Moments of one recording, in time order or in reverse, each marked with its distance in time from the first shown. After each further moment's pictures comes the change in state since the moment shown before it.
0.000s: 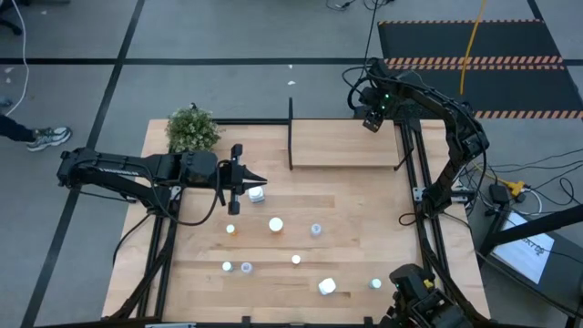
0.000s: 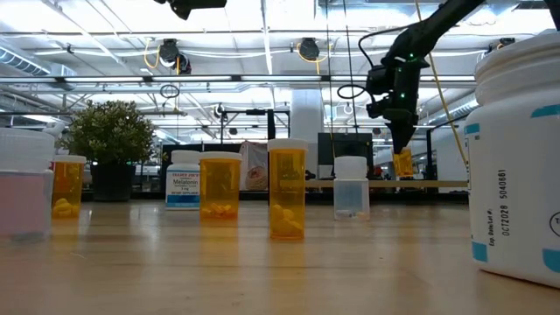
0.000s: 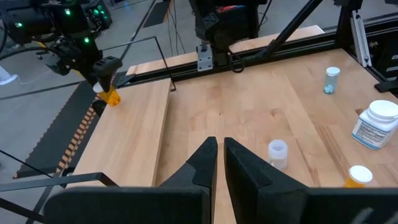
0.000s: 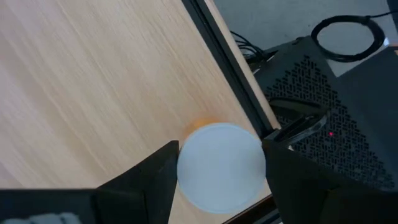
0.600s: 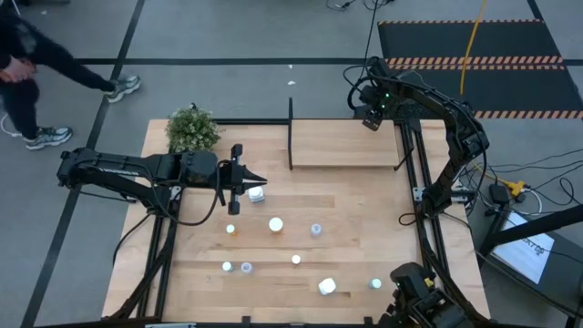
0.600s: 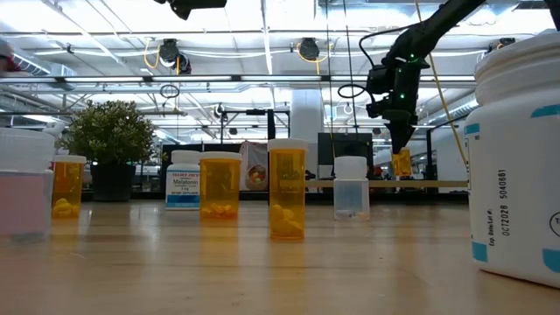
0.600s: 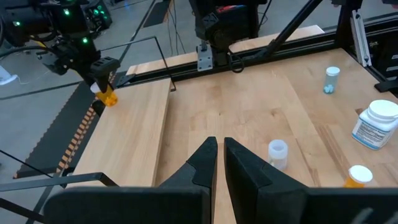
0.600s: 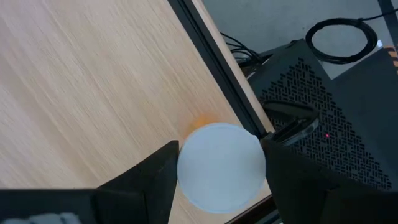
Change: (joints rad) left arm 0.000 0.000 0.000 0.000 0.000 0.001; right arm -0.006 0.000 0.000 0.018 0.003 0.012
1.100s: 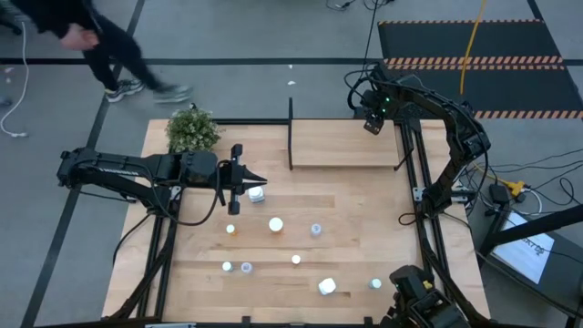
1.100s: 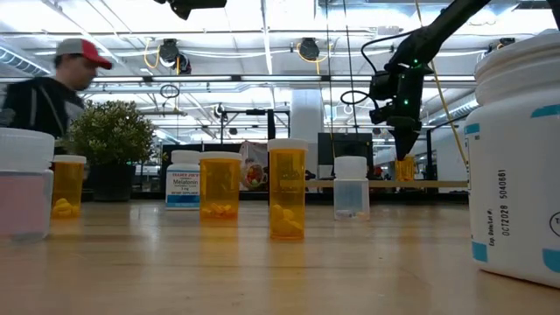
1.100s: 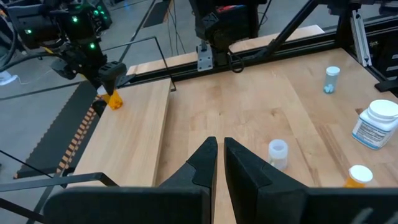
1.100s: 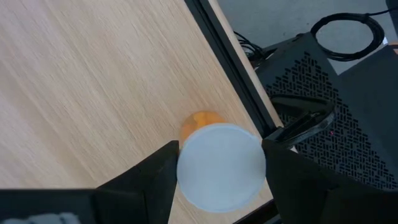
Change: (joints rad) left arm 0.000 0.000 0.000 0.000 0.000 0.003; right arm -0.008 -0.005 -0.082 0.053 0.003 -0.018
